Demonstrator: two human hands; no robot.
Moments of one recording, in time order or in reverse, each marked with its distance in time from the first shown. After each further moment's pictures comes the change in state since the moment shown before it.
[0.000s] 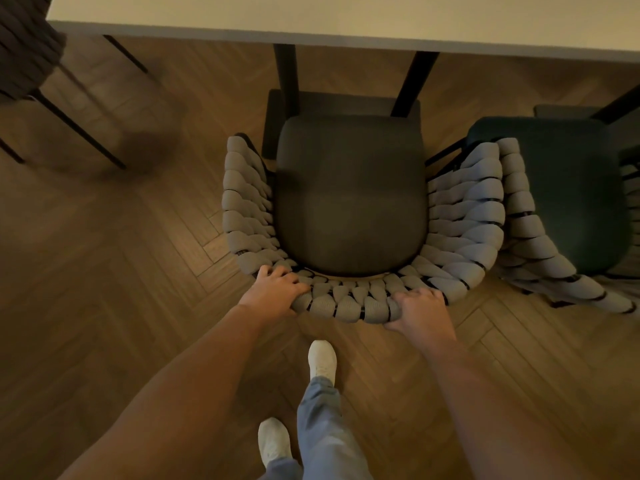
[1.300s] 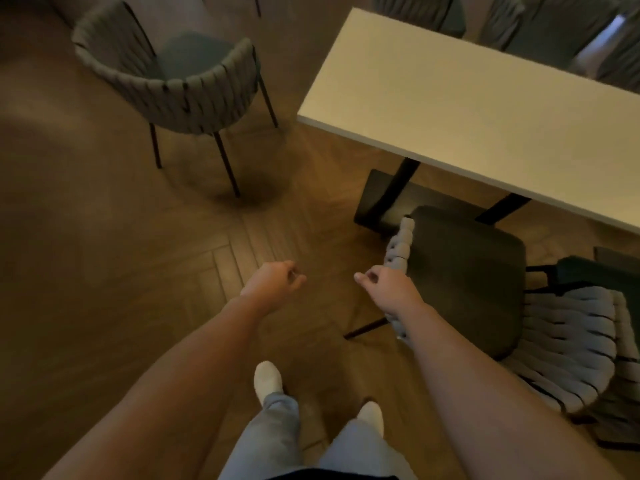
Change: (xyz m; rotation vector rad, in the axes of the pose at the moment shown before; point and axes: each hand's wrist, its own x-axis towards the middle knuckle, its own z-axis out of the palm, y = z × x) left_hand -0.229 -0.307 -0.008 -0.926 0.411 -0.407; right_hand 0.066 -0.400 -0.207 0.347 -0.095 -0.107
